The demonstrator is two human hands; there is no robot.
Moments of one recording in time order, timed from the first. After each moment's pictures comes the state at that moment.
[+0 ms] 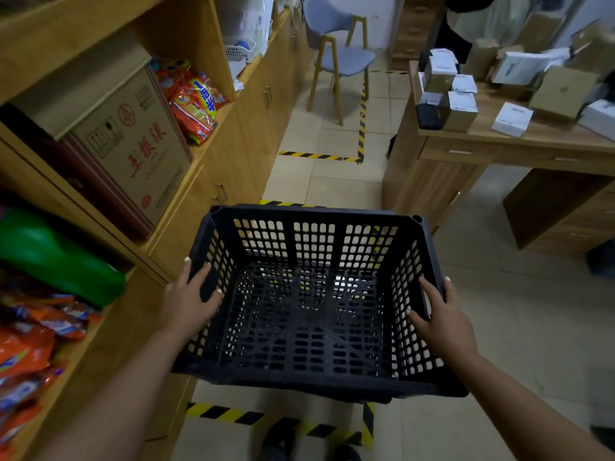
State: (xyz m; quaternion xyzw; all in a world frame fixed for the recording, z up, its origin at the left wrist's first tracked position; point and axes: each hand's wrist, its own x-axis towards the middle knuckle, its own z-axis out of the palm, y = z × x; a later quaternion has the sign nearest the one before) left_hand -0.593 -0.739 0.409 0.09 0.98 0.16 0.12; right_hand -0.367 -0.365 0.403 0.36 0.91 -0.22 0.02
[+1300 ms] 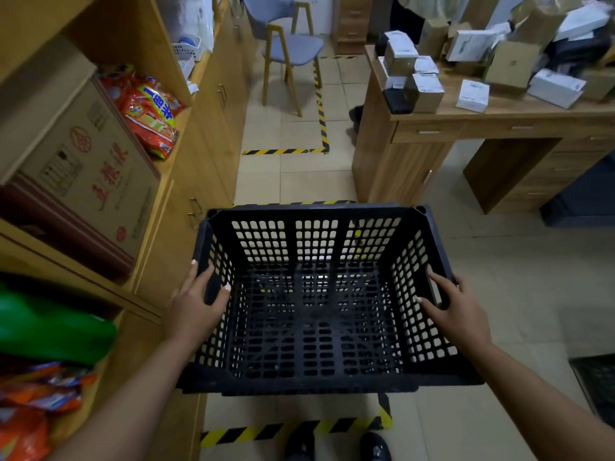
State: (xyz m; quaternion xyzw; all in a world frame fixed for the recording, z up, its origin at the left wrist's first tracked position) left_hand -0.666 -0.744 0.416 0.15 0.95 0.24 0.12; right_hand -0.388 -0.404 0.402 0.45 0.85 -0.26 -0.06
